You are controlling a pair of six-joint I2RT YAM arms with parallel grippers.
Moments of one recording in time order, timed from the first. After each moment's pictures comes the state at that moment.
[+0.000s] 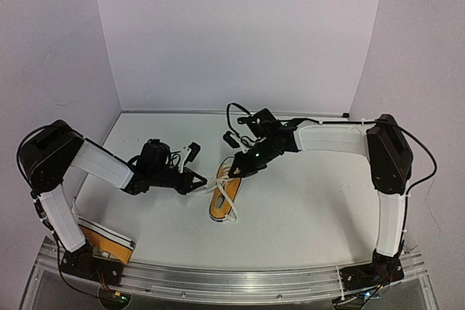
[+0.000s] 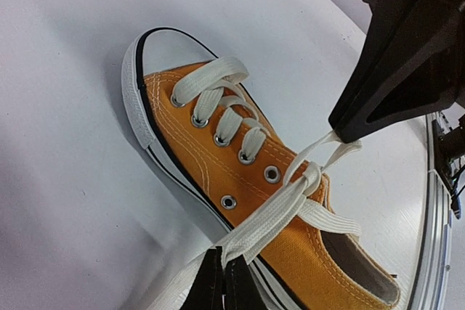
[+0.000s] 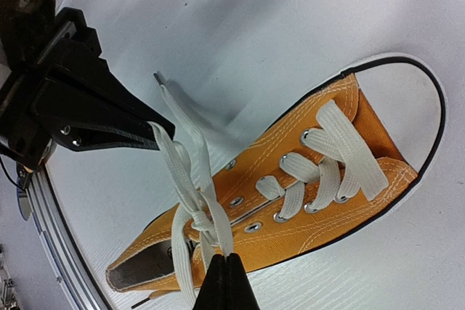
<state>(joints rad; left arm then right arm) -0.65 1.76 0.71 0.49 0.46 -0.22 0.77 2.04 1.54 -0.47 -0.42 0.19</state>
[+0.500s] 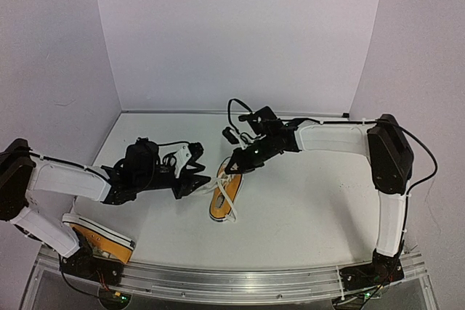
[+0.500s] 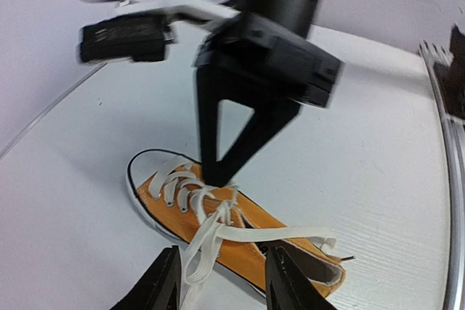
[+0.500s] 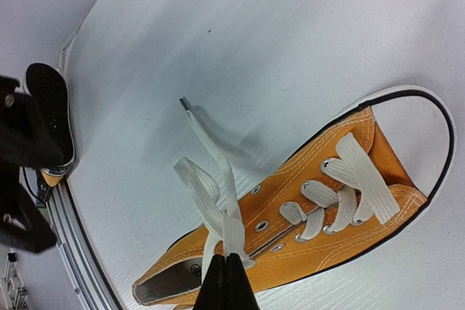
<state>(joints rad) -0.79 1.42 0.59 0.48 0.28 0.18 0.77 2.03 1.54 -0.39 -0.47 0.24</state>
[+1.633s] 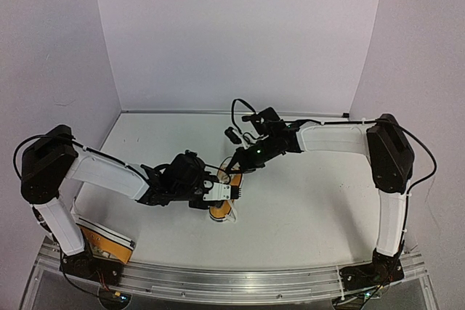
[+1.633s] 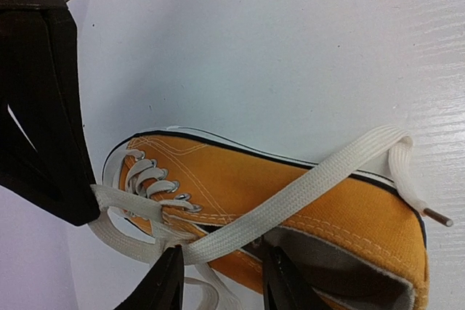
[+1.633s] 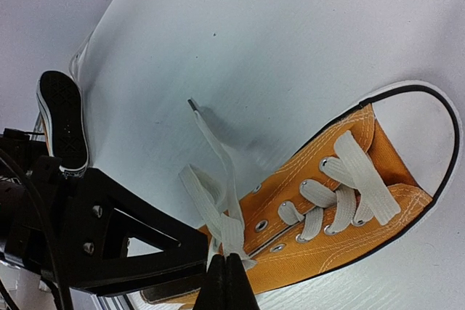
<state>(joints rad) -0.99 1.72 0.84 0.20 -0.08 0.88 0.75 2.03 1.50 -0.34 -0.53 0.27</state>
